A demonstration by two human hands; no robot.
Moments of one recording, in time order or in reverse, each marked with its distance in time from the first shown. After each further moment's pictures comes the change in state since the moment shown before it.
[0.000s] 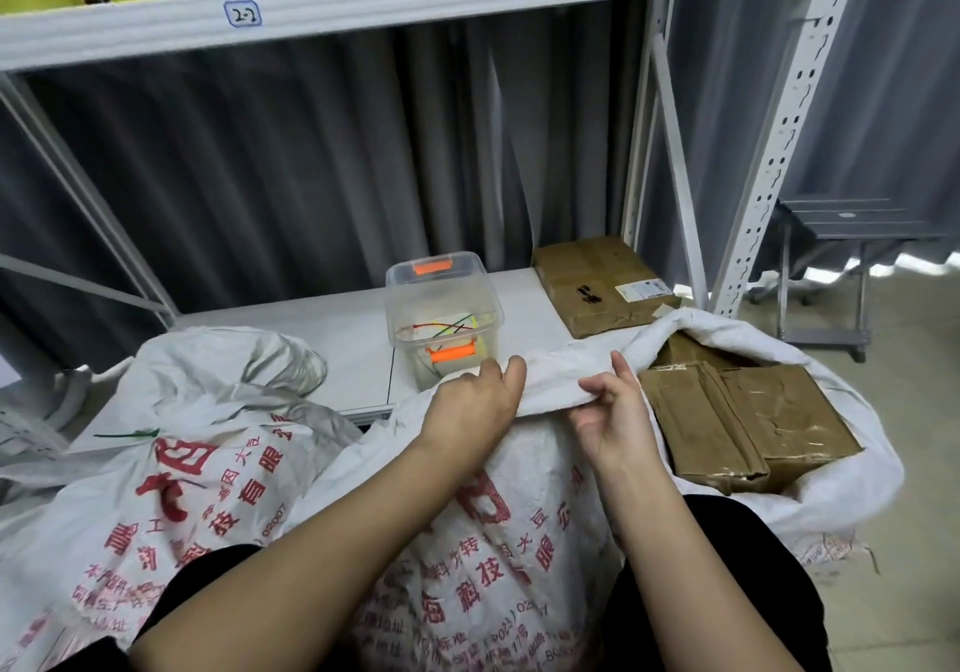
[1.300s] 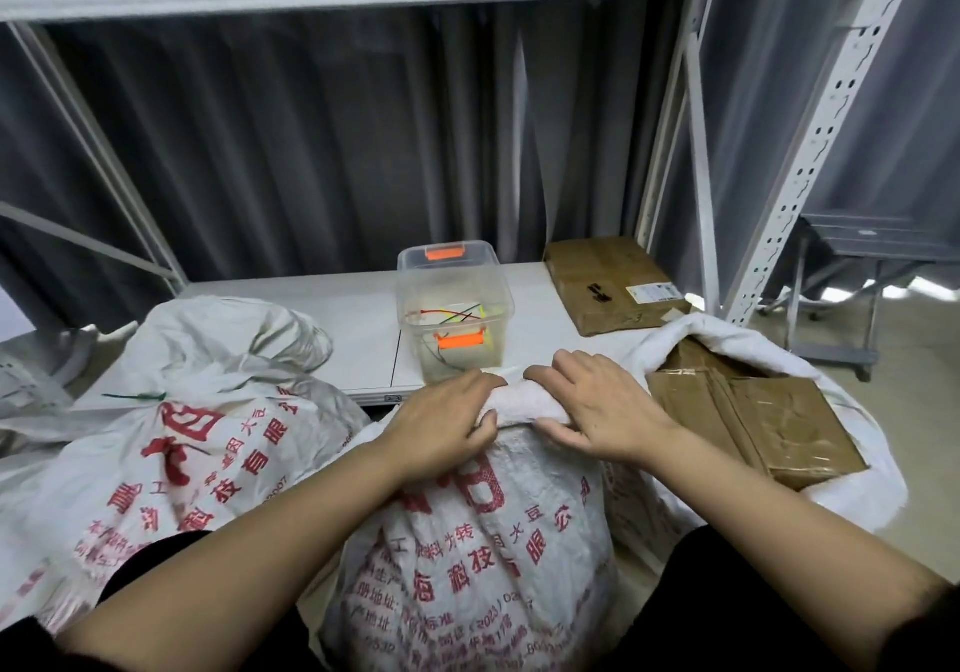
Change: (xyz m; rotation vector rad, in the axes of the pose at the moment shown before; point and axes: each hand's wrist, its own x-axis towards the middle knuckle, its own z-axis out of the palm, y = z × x) left_hand -0.039 -0.038 0.020 -0.529 -0.204 -0.002; right_hand 0.028 -0.020 -0.014 -2.346 -1.057 -1.242
